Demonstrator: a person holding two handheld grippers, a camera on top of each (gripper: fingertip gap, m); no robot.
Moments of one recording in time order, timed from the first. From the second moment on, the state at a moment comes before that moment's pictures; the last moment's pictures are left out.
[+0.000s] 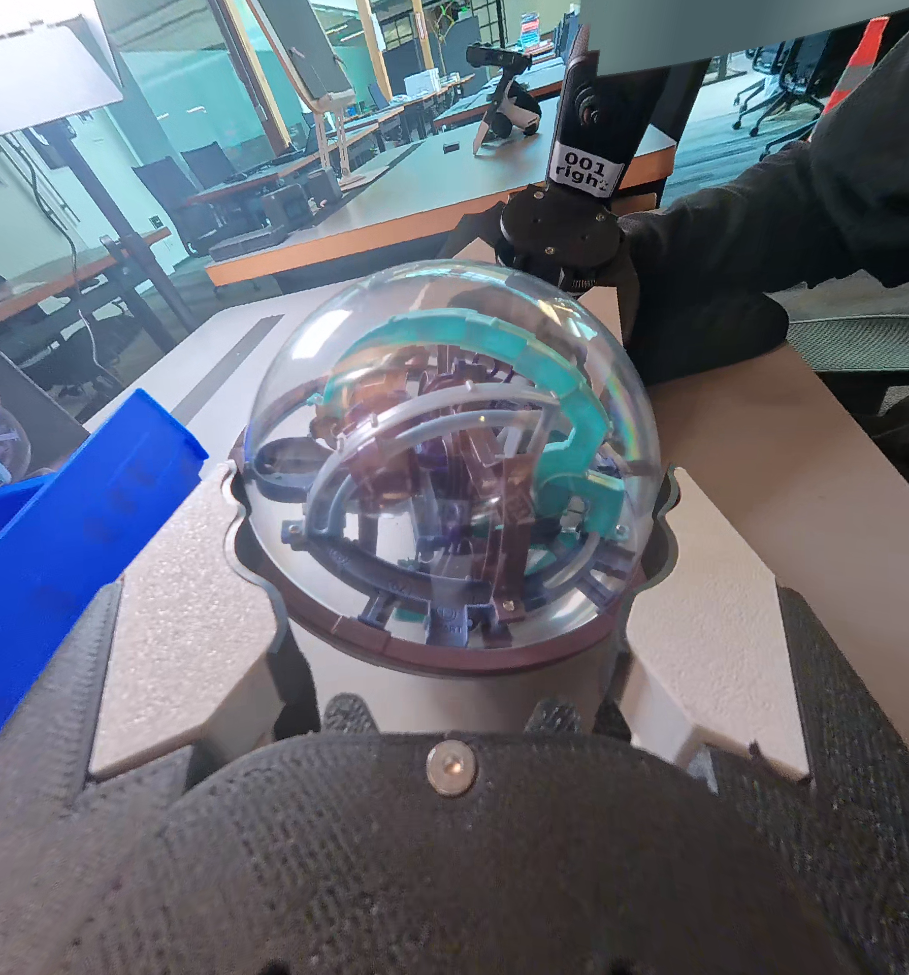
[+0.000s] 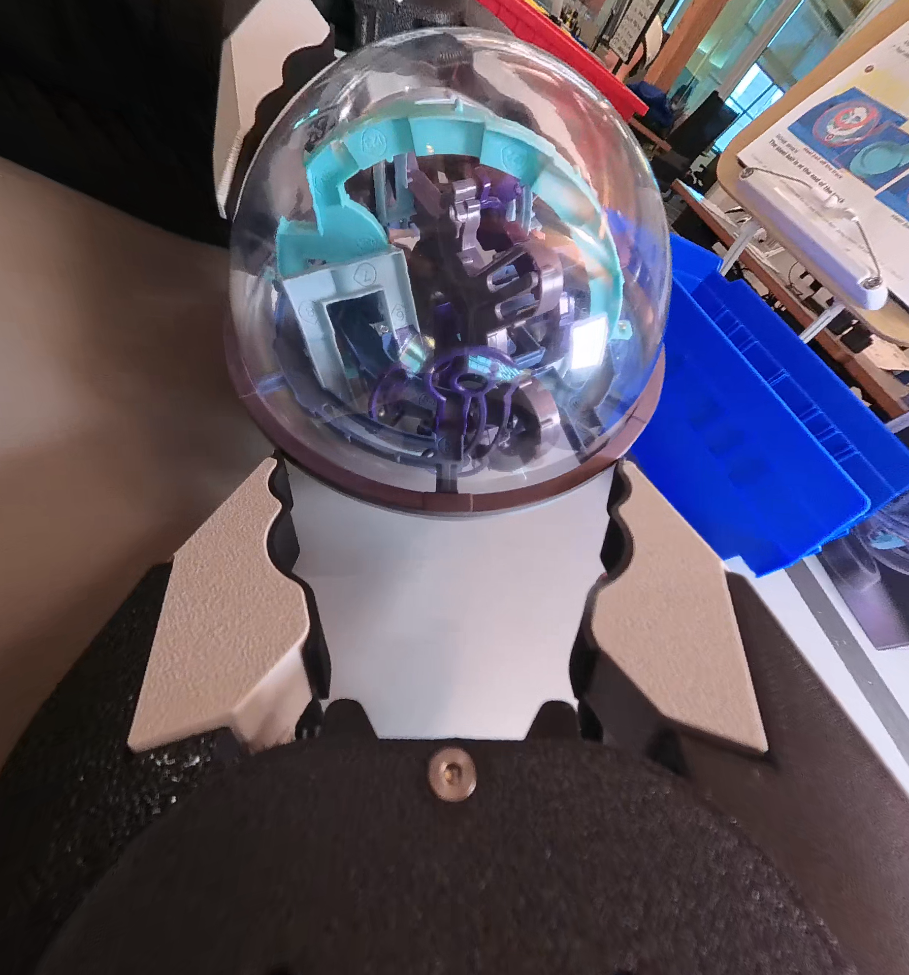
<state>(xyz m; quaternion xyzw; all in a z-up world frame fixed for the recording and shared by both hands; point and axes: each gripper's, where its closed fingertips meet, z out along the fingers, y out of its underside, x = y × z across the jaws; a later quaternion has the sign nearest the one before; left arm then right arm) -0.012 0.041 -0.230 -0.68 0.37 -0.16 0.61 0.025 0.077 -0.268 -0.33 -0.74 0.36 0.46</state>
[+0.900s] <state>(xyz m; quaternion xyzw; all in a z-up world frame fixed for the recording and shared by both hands) -0.019 0.050 -0.234 -0.70 0.35 -0.12 0.61 0.026 0.089 -0.266 -0.32 -0.74 0.34 0.48</state>
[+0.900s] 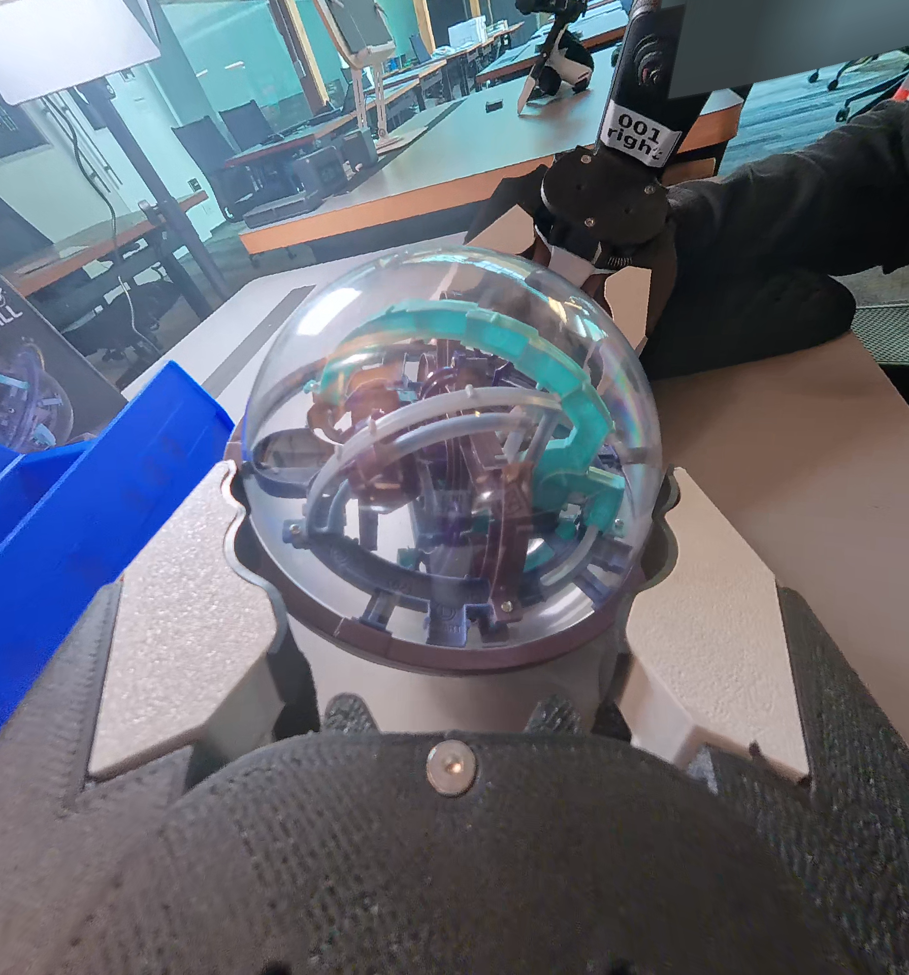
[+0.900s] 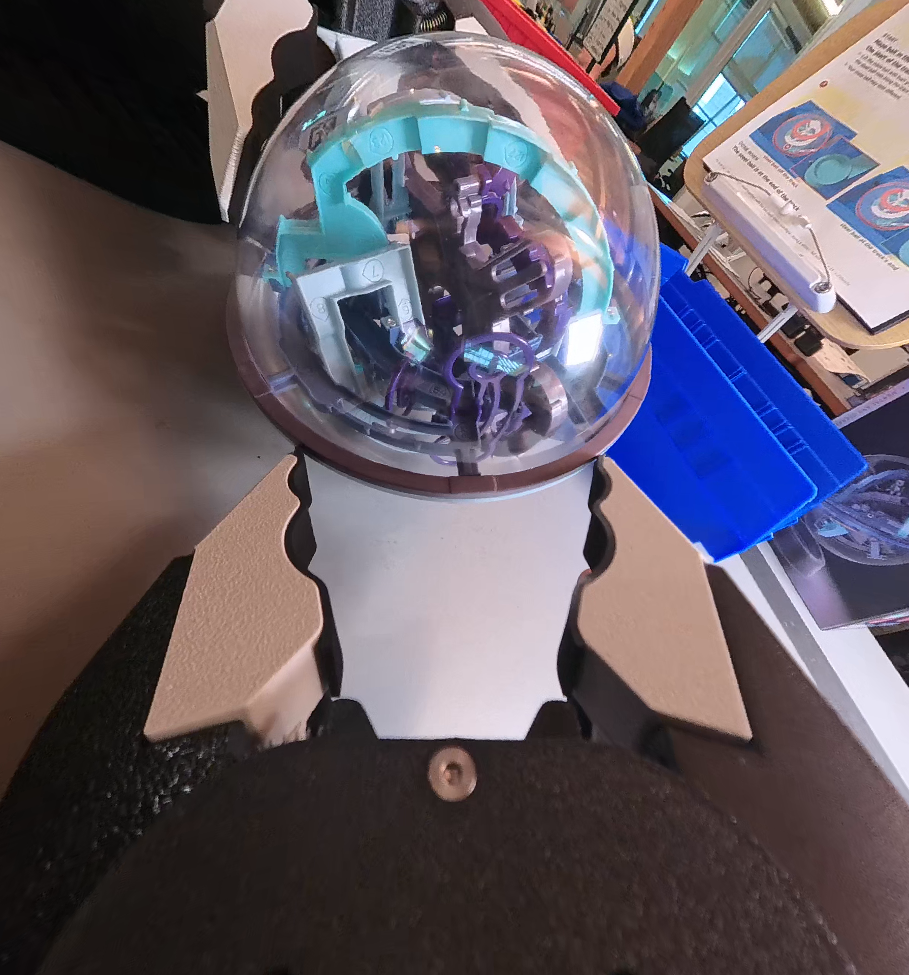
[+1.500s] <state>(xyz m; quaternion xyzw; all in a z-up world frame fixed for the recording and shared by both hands) -0.055 0.051 -0.239 -0.75 0.29 -0.13 0.58 0.027 0.120 -0.267 -0.40 -0.70 0.37 0.46</state>
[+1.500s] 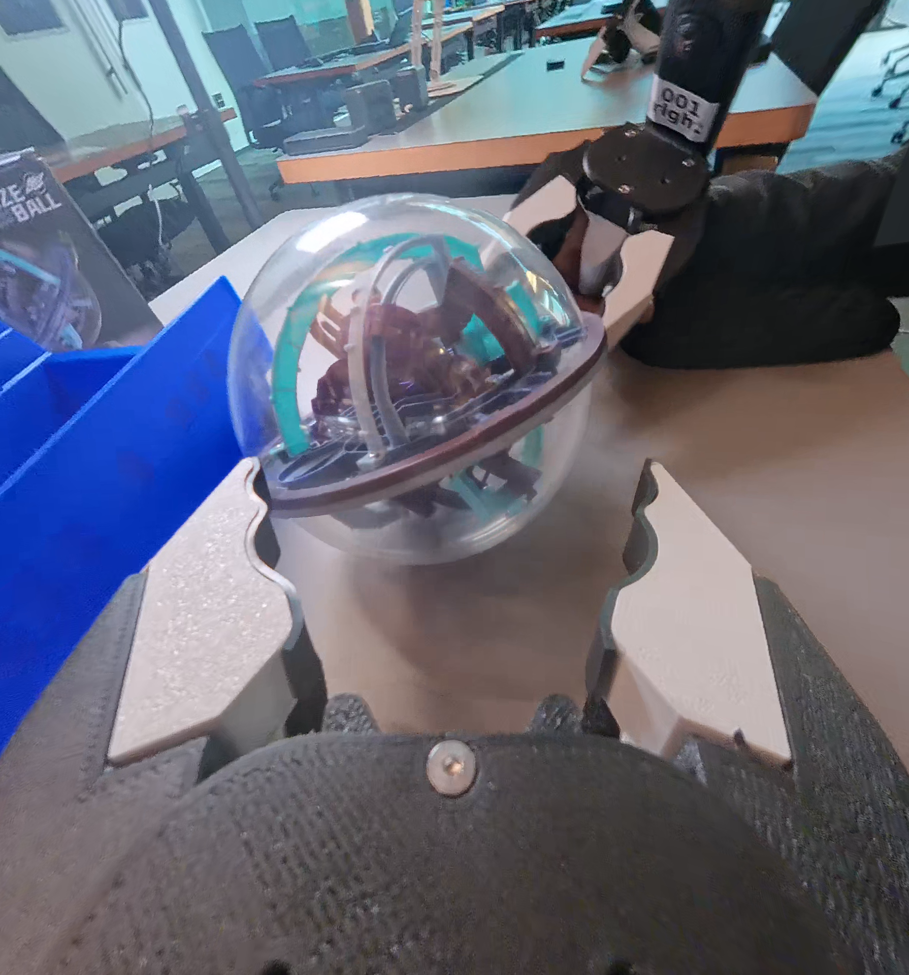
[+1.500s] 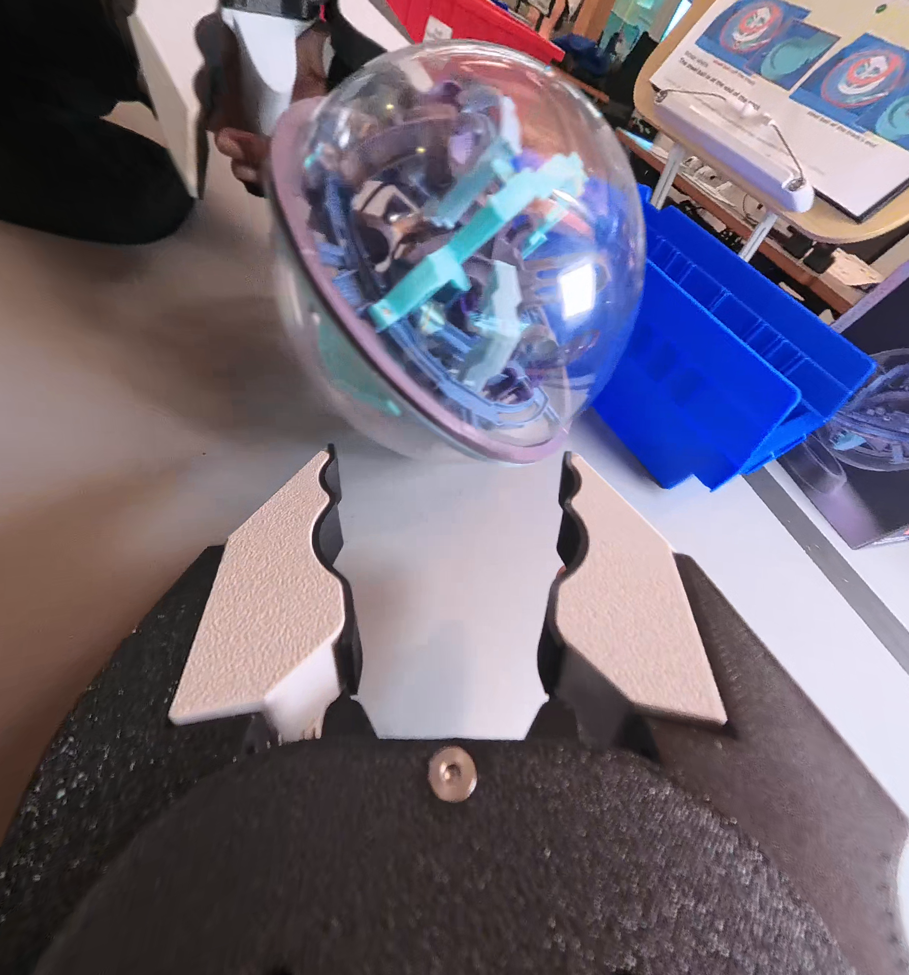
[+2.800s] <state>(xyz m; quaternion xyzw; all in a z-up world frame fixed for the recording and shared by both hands) -0.033 0.043 -0.236 -0.72 0.30 -0.20 0.59 0.032 0.100 -0.276 -0.31 -0.75 0.30 0.50</state>
